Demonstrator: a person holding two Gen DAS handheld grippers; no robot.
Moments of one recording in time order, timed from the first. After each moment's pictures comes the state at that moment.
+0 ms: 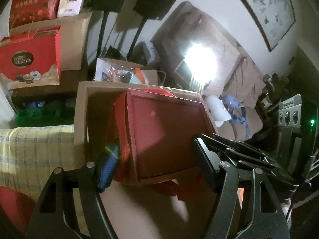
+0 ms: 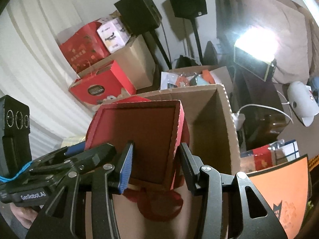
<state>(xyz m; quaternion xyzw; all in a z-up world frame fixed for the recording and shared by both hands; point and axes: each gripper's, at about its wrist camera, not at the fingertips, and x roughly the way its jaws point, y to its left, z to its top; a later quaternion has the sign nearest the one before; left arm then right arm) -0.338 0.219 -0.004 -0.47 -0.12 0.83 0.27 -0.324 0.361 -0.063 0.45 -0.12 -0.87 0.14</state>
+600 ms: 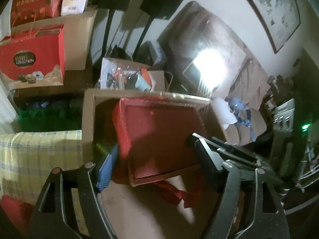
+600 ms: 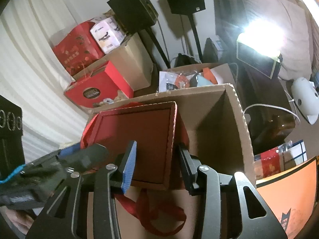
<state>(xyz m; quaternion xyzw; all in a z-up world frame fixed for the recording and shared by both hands) -0.353 0.214 -0.001 -0.48 -0.12 0.83 0.26 -0.347 0.356 -0.081 0.45 -0.13 -0.87 0.13</state>
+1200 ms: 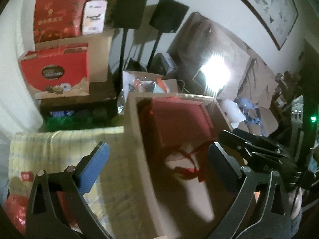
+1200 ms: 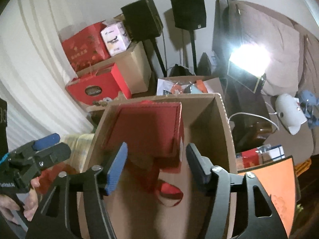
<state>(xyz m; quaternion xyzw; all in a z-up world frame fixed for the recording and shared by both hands) -0.296 0.158 0.041 -0.45 -0.08 0.86 0.22 -0.287 0.329 -0.032 0.42 -0.06 -0.90 0.10</state>
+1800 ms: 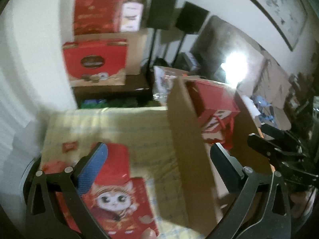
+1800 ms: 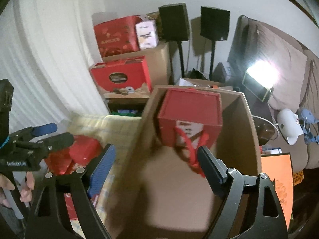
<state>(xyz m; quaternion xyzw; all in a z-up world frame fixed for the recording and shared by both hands) -0.225 0.054 0.050 -0.45 -0.07 0.88 0.15 -0.206 0.246 -0.012 0.40 0.00 -0.91 0.14</state>
